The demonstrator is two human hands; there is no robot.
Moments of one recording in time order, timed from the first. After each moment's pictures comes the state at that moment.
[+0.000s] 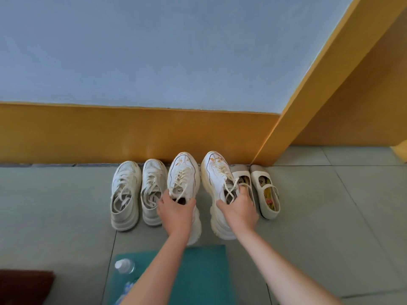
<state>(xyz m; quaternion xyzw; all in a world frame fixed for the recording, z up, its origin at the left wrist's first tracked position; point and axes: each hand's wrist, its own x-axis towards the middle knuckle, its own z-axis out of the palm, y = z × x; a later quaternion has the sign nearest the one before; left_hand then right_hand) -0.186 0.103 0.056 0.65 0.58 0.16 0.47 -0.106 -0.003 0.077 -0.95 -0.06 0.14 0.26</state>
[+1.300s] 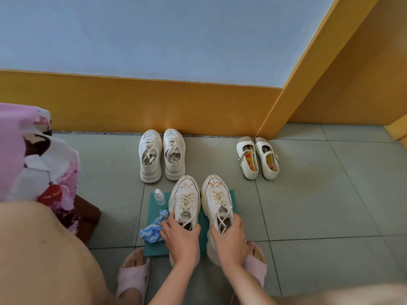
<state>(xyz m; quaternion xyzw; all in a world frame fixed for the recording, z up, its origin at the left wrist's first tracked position) -0.383 -0.003 0.059 0.68 0.60 0.07 0.41 -0.334 -0.085 0.053 -0.96 -0.02 0.13 0.25</state>
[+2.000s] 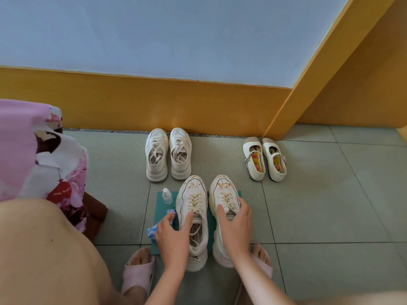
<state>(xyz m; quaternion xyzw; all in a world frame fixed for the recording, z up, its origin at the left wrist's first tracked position) -0.410 0.018 0.060 0.65 0.58 0.13 0.46 -0.315 -0.070 0.077 -0.91 -0.06 0.11 0.40</state>
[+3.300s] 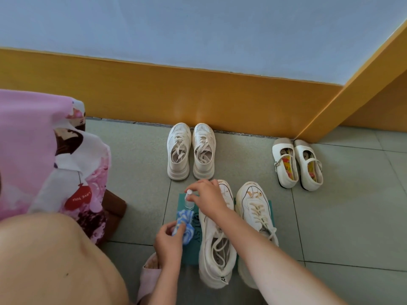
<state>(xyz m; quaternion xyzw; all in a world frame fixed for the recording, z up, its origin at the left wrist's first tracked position) -0.431 0.084 0.007 0.51 0.66 0.17 0.52 -0.287 0.088 0.060 -0.83 -0.40 0.32 0.19</state>
